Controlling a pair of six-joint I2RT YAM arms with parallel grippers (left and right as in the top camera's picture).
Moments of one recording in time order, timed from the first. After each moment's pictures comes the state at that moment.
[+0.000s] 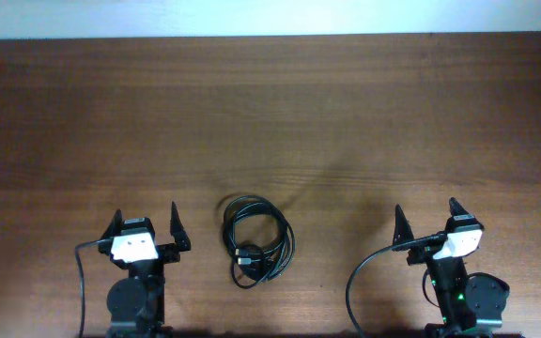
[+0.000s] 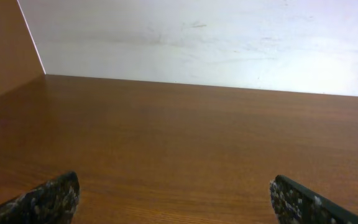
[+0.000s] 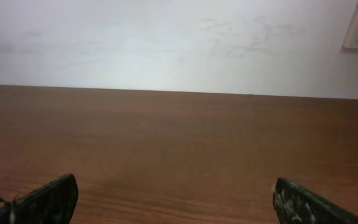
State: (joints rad) left arm -0.01 0.01 0.03 -0.11 -0.16 -0.02; right arm -0.07 0.01 0.01 -0.06 -0.21 0.02
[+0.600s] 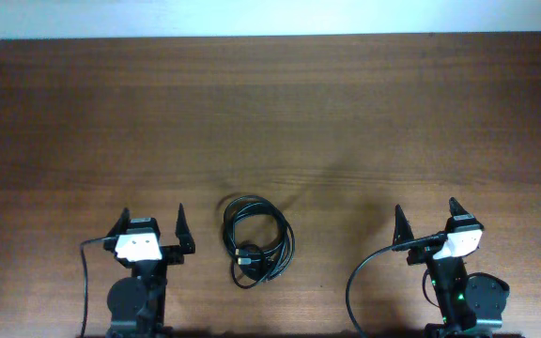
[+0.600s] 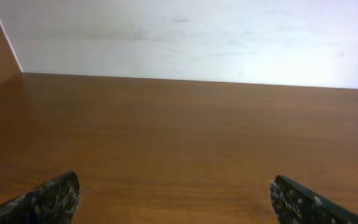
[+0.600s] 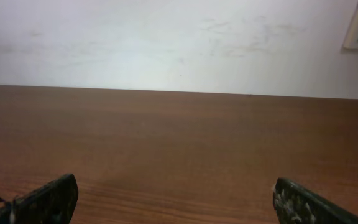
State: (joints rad) left arm -0.01 0.01 0.05 -0.16 -0.09 -0.02; right arm -0.07 0.01 0.01 -0.06 -0.21 0.02
